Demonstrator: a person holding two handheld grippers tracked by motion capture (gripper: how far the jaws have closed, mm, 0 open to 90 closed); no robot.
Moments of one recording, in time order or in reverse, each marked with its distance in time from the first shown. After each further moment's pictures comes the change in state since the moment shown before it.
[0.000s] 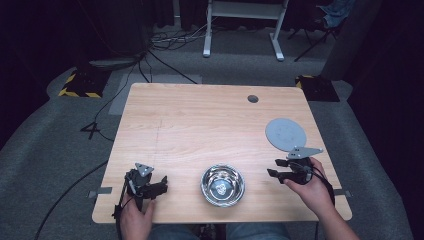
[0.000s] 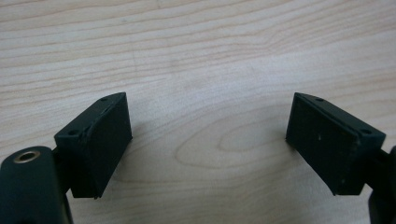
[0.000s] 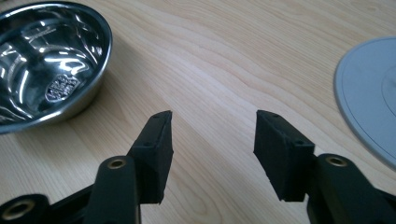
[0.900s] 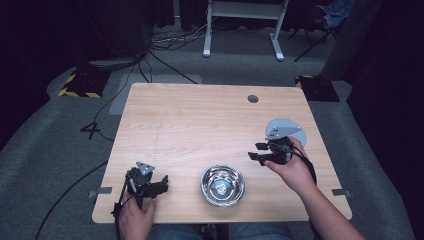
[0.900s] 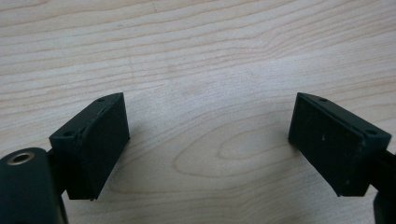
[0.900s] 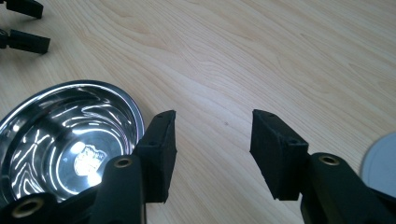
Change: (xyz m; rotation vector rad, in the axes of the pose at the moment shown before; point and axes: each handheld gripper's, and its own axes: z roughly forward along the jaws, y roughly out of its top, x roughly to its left) left arm 0.001 0.005 0.005 0.005 -0.002 0.004; right arm 0.017 0.076 0.023 -0.017 0.050 -0.059
